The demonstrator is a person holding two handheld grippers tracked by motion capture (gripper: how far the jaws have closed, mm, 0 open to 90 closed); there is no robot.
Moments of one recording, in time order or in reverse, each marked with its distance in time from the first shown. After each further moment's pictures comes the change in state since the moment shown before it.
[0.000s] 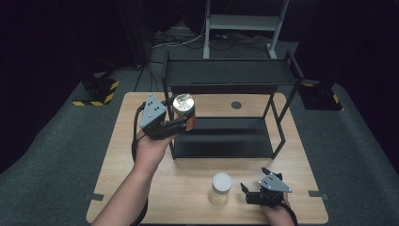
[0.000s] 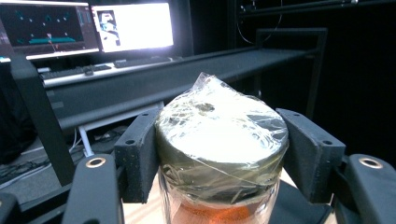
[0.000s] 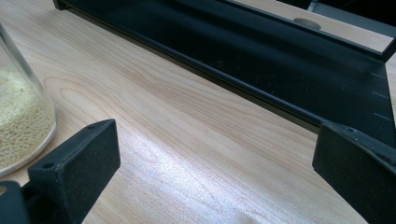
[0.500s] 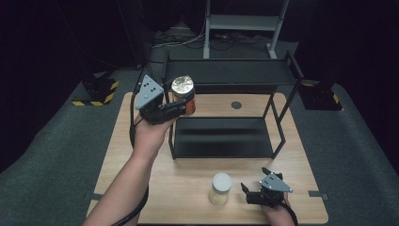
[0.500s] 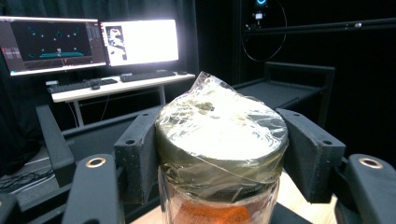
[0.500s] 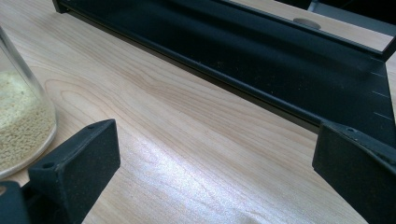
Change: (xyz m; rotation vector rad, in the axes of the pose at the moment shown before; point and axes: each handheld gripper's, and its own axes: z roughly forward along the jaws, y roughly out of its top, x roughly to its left) left arm 0.009 0.031 0.008 -0.045 0.017 -0.017; right arm -0.002 -0.001 -0.001 -0.004 0.003 0.011
